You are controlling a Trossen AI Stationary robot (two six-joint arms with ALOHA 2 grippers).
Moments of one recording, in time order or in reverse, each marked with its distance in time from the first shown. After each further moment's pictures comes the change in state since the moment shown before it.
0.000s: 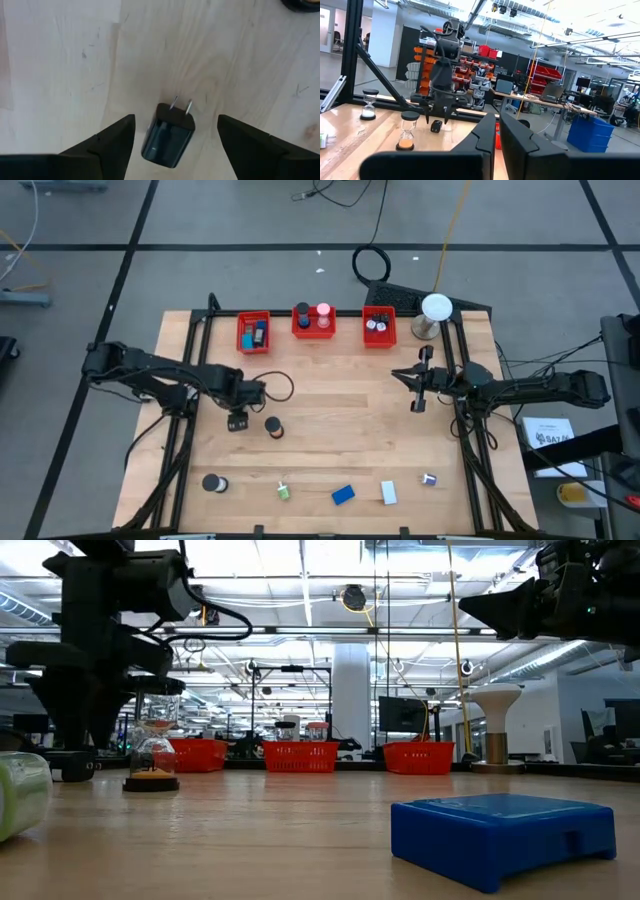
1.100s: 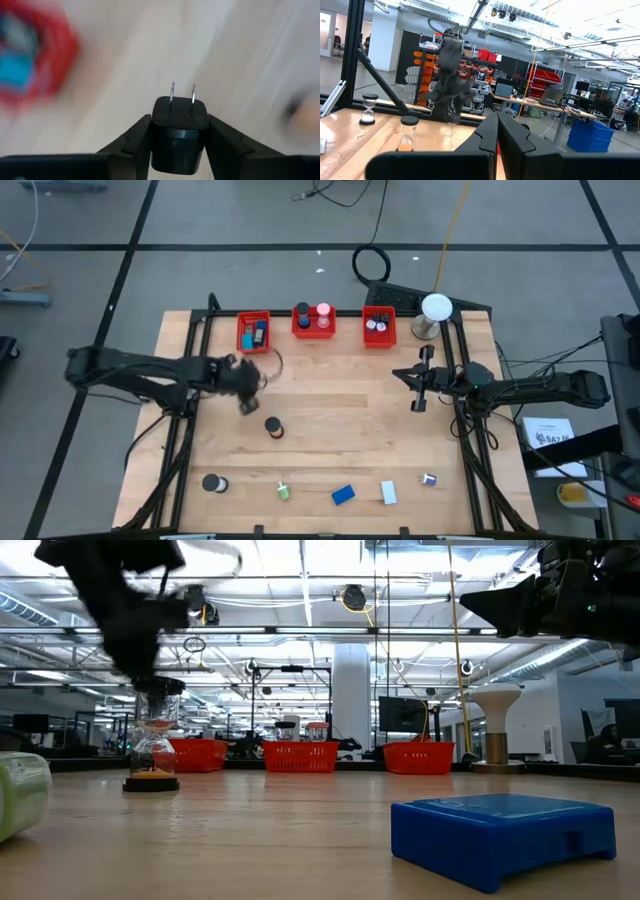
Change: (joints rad) left arm 0.058 -0.208 -0.013 0.191 -0.234 -0.179; right arm 0.000 0.000 0.000 0.022 -0.003 0.000
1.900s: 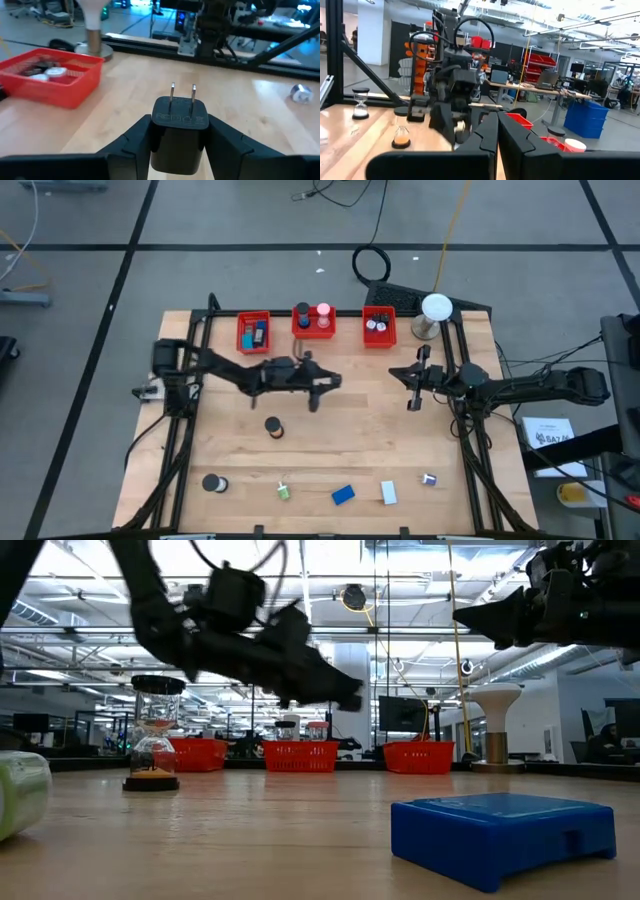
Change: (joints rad) left arm 0.107 0.755 0.040 1.679 0.296 0.325; right arm -0.003 0.086 0.000 0.026 0.057 0.056
